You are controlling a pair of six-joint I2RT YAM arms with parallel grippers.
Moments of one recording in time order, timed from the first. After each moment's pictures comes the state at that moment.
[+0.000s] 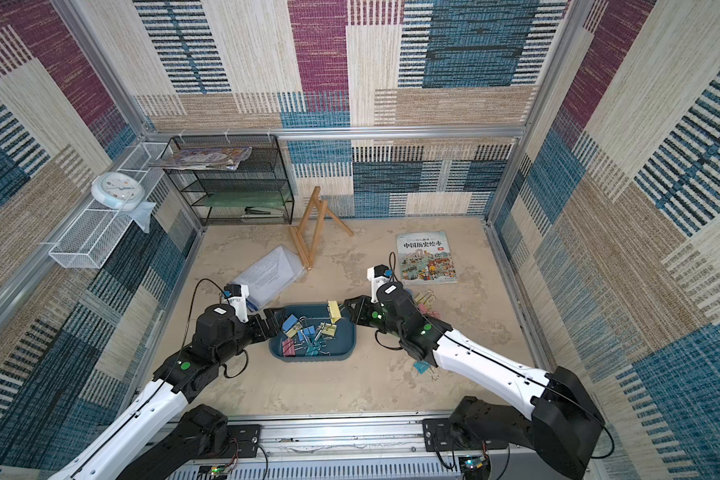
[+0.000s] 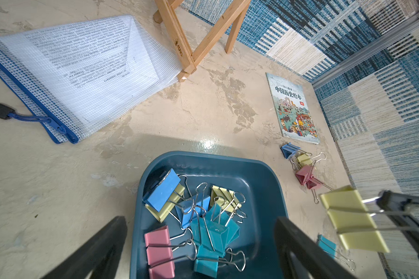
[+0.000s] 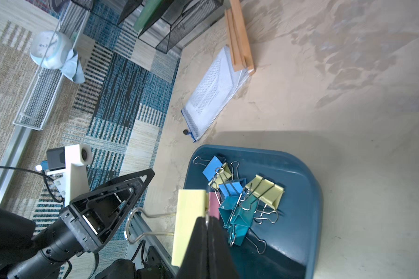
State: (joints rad) left arm -0.40 0.75 0.54 -0.33 0.03 -0.60; right arm 0.84 1.23 0.75 0.06 -0.11 0.91
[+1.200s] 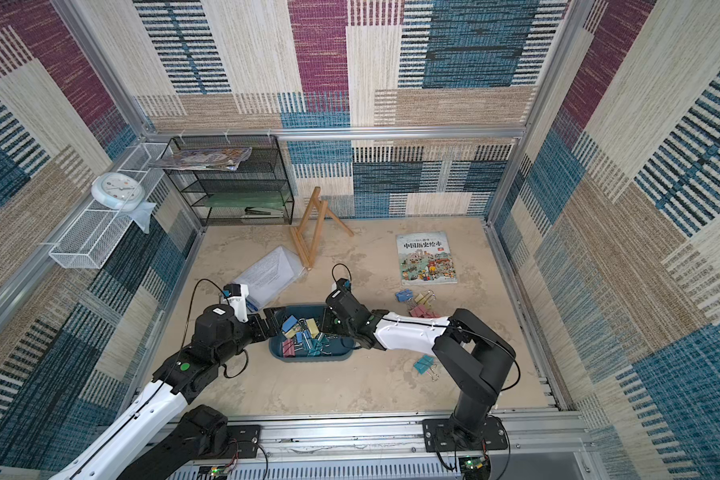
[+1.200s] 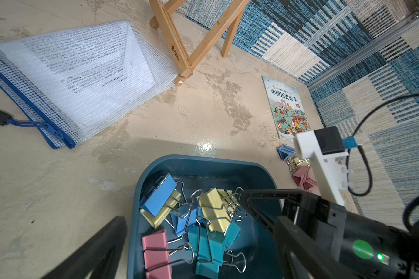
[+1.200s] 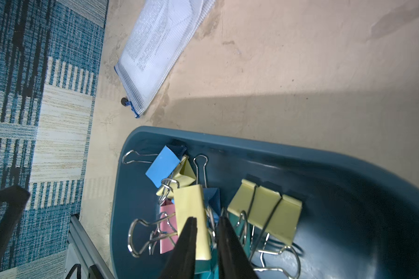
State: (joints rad) left arm -0.40 0.73 0.54 -0.32 0.03 -0.60; right arm 0.93 1.68 0.94 0.06 0.01 0.90
